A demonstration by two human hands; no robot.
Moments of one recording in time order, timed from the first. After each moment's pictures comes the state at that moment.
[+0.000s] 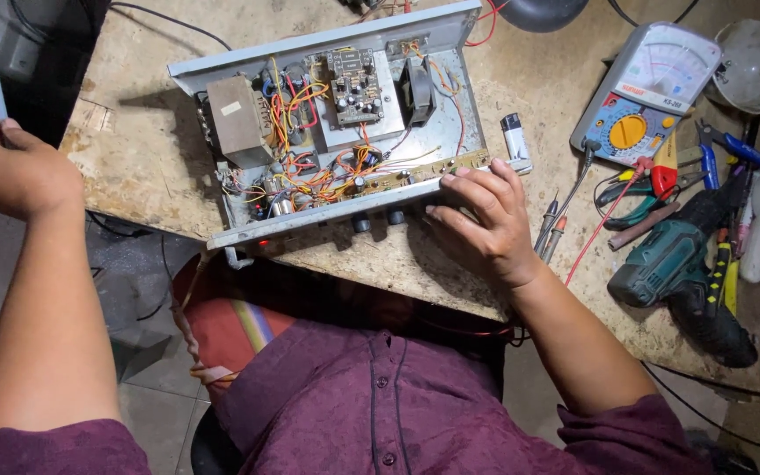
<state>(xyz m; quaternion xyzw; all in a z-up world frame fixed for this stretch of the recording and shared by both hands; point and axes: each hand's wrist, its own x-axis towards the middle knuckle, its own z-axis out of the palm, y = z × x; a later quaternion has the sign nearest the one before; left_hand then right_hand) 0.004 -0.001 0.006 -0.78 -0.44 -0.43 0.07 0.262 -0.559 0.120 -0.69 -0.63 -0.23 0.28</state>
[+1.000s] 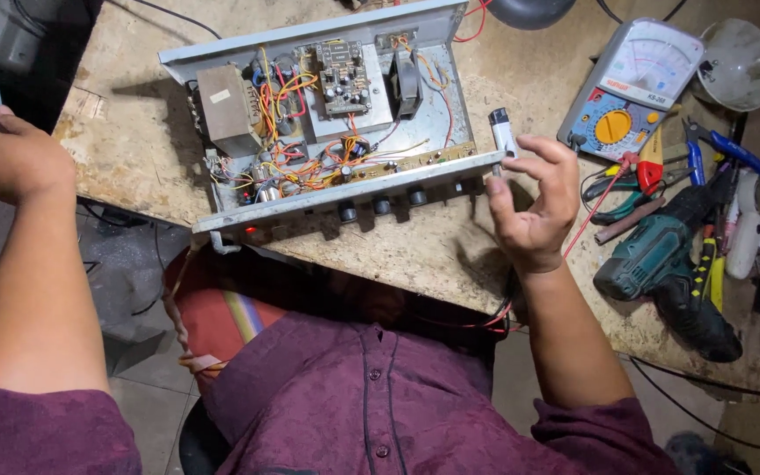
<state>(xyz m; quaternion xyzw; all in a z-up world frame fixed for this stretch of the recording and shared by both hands) 0.006 -0.001 0.005 -0.77 -0.48 -0.42 0.10 0.270 -0.579 0.148 -0.73 -0.46 -0.23 0.45</state>
